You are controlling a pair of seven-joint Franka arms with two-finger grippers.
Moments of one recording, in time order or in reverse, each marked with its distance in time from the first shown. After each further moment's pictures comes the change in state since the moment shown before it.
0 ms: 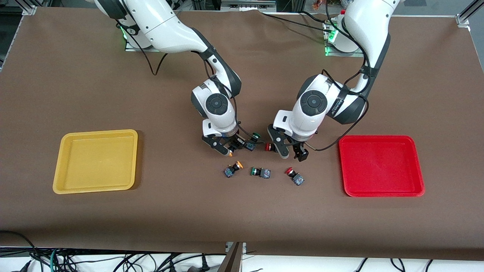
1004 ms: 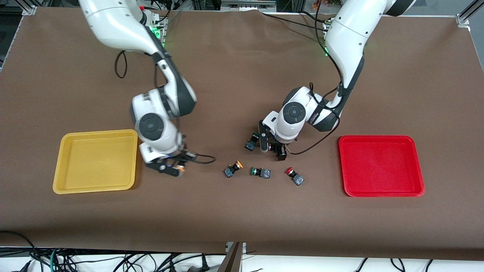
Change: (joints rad) left arm -0.039 0.194 -0.027 -0.010 0.000 0.175 0.239; right arm -0.270 -0.179 -0.095 0.026 -0.023 -0.372 -0.712
